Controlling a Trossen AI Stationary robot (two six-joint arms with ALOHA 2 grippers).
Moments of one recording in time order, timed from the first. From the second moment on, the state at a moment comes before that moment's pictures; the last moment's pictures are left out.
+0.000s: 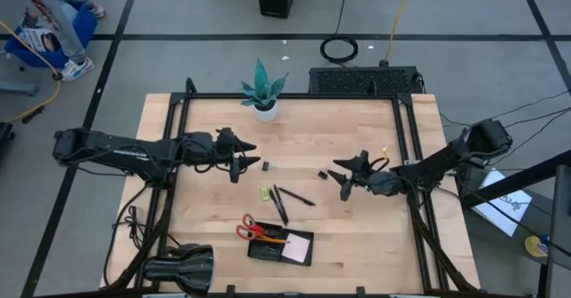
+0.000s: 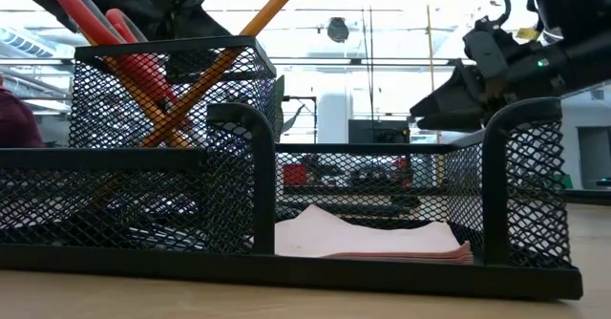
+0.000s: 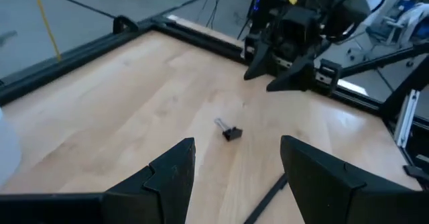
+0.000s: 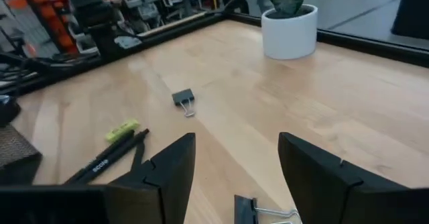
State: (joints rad) left arm 0.05 1.02 0.49 0.24 -0.10 -0.33; right arm 0.31 1.30 0.19 0.75 0.73 0.46
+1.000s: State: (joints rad) left arm 0.10 1.09 0.49 0.14 0.01 -0.02; right arm 0.33 1.27 0.01 1.26 0.33 0.24
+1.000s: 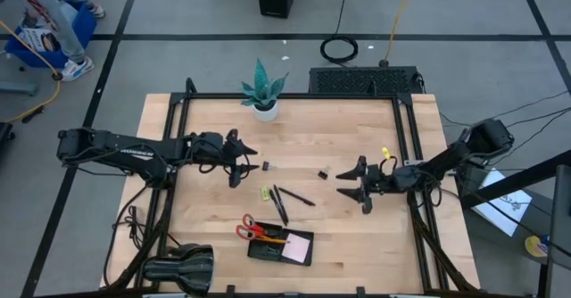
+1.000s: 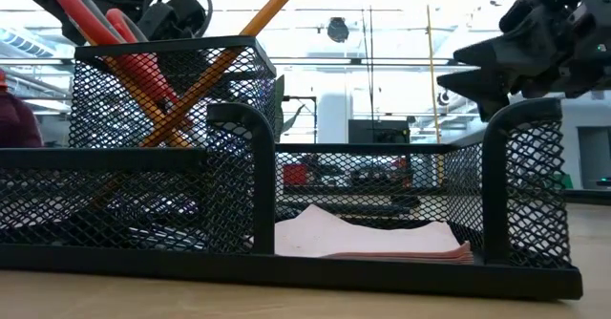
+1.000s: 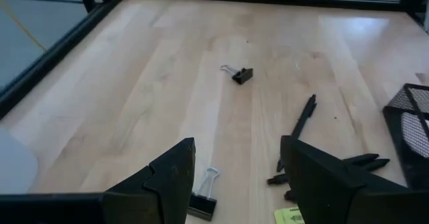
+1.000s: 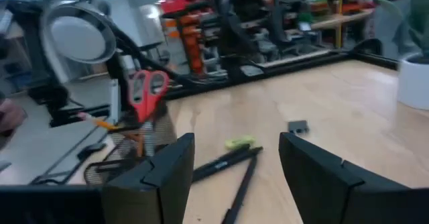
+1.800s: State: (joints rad) left arm 0.10 1.08 0.49 0.07 0.00 0.16; right arm 0.33 1.05 0.01 1.08 0.44 0.19
